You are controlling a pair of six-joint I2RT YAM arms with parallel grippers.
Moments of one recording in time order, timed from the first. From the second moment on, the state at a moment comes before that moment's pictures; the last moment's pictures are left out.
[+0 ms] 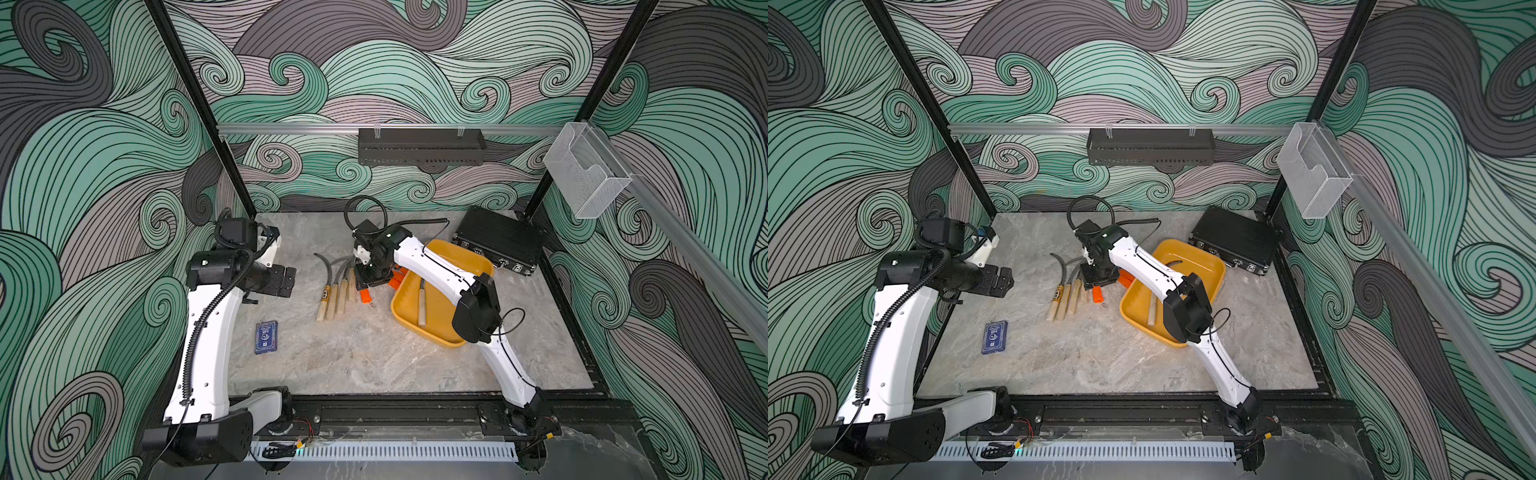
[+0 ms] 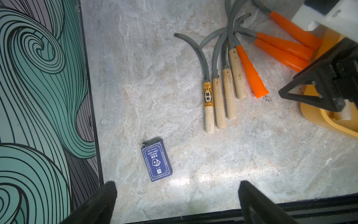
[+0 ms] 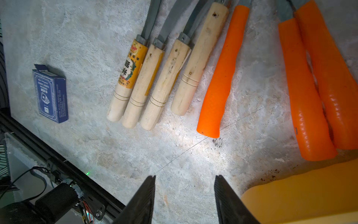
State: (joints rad) left arm 0.08 1.19 1.49 -1.38 0.03 0.22; right arm 0.81 2.38 2.33 -1.25 -0.22 0.35
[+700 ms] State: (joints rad) left arm 0.08 1.19 1.47 -1.39 0.04 0.23; right arm 0.82 2.29 2.03 -1.24 -0.09 0.33
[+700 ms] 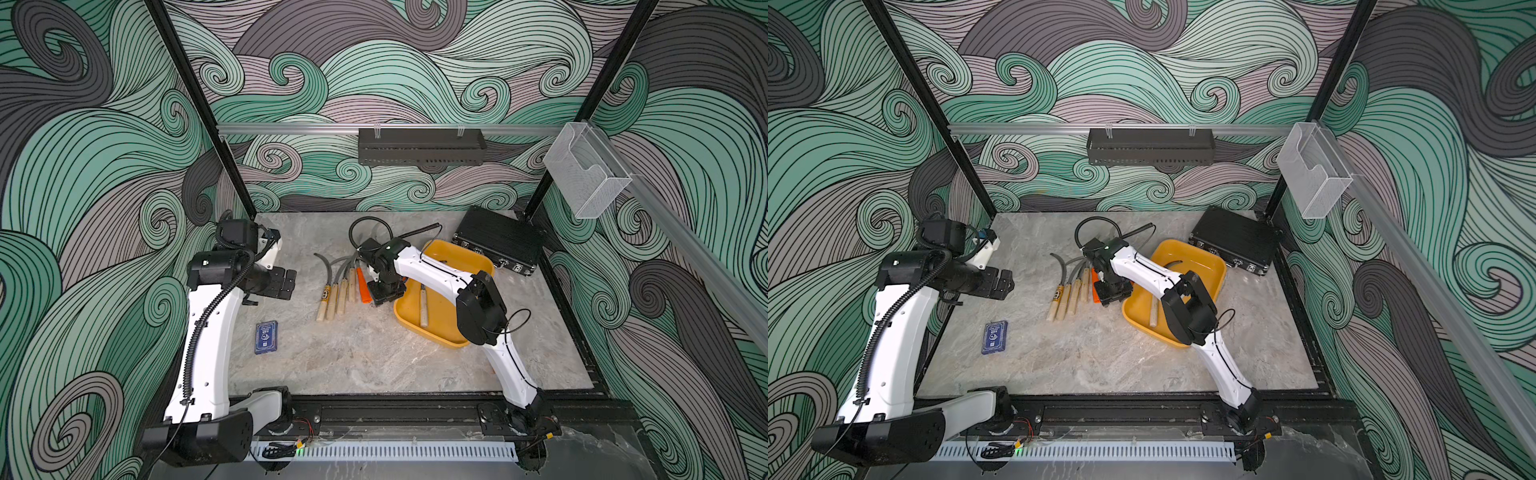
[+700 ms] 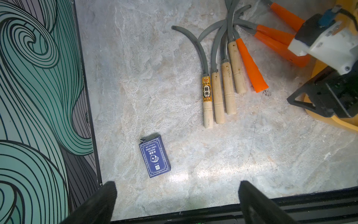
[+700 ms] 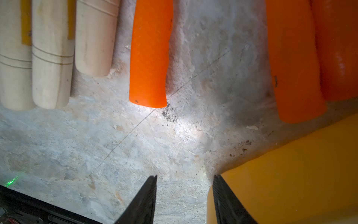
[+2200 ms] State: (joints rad) left arm 0.08 1.24 1.50 -1.38 0.07 0.22; right arm 0.85 2.47 2.41 -1.23 -0.21 0.42
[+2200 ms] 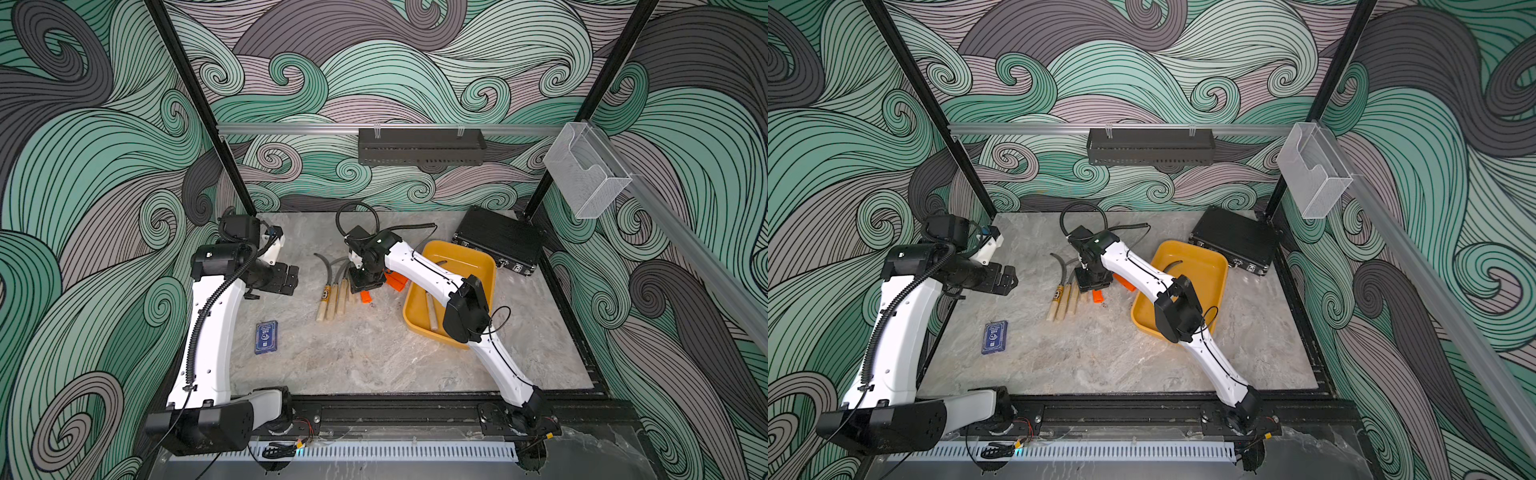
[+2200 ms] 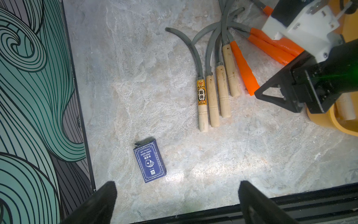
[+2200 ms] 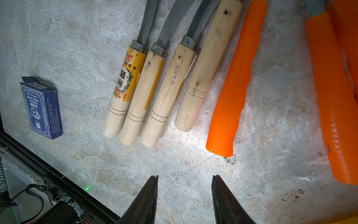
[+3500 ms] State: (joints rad) left arm 0.08 1.27 1.51 -1.37 0.08 0.17; right arm 0.88 2.54 2.43 -1.10 -0.09 0.43
